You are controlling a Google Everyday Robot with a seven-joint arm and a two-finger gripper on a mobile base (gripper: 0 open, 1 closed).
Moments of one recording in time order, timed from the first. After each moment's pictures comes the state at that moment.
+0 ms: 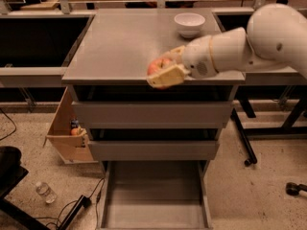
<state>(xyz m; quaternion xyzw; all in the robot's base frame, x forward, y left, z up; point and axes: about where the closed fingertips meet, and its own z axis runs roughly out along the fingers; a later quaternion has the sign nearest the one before) 0.582 -0.023 0.919 -0.50 0.69 0.27 0.44</state>
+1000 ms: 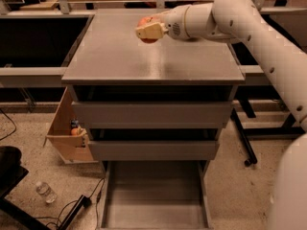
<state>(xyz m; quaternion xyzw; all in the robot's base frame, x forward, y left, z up) 0.767 0.006 0.960 -0.41 0.68 0.27 0.54</state>
